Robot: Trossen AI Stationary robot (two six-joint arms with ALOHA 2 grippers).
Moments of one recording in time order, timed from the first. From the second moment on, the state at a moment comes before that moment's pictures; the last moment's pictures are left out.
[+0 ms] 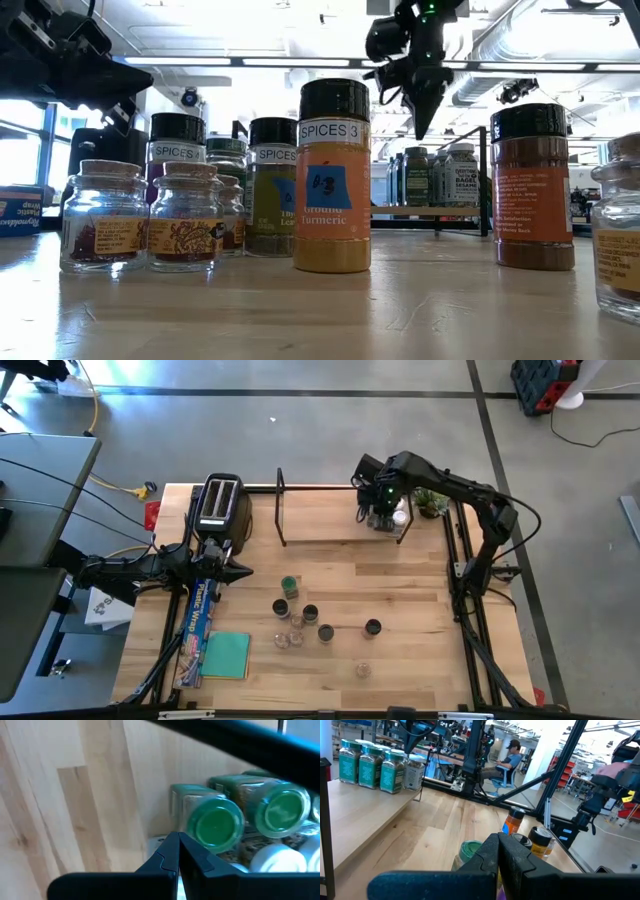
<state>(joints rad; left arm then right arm) 0.00 0.04 0.01 0.02 0.04 -0.29 -0.52 1.79 1.69 -1.33 0.05 -0.44</state>
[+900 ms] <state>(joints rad) 0.00 0.04 0.01 0.02 0.04 -0.29 -0.52 1.79 1.61 -1.31 0.11 -0.56</state>
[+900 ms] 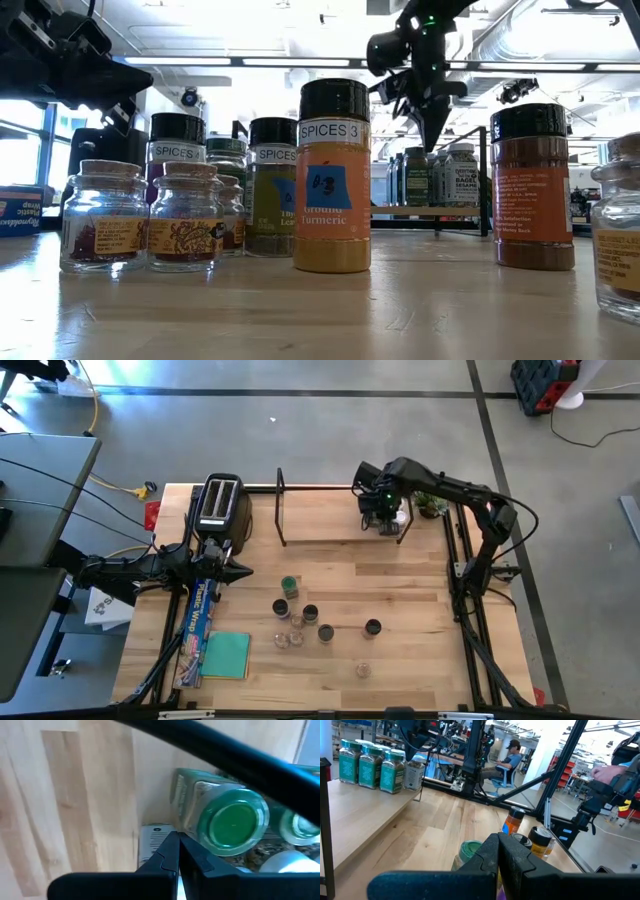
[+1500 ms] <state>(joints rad) 0.00 0.04 0.01 0.02 0.04 -0.29 -0.46 1.78 1.68 -1.36 0.14 -0.41</state>
